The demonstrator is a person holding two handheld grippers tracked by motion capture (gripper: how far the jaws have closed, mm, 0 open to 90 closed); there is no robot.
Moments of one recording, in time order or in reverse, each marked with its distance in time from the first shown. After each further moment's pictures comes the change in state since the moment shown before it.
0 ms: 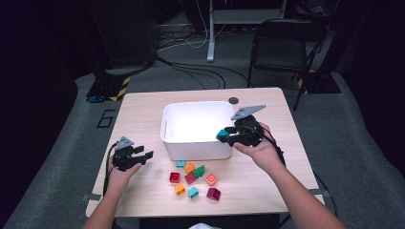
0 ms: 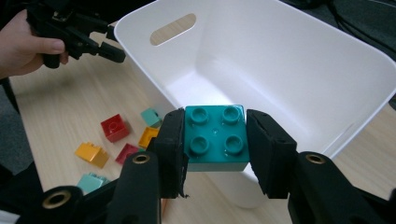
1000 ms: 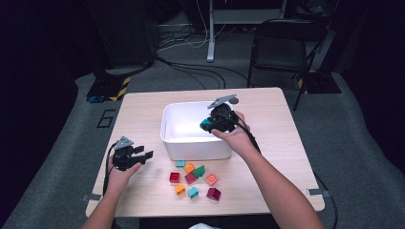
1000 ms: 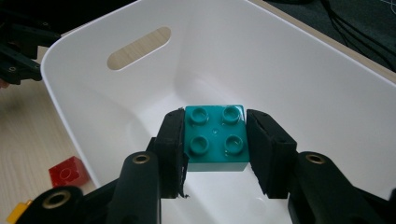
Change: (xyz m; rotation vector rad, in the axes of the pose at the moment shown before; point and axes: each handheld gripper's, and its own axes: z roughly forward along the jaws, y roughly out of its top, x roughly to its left) left arm 0.003 0.000 0.002 0.002 -0.008 -0.001; right arm -0.016 0.038 0.081 0.042 -0.039 -0.013
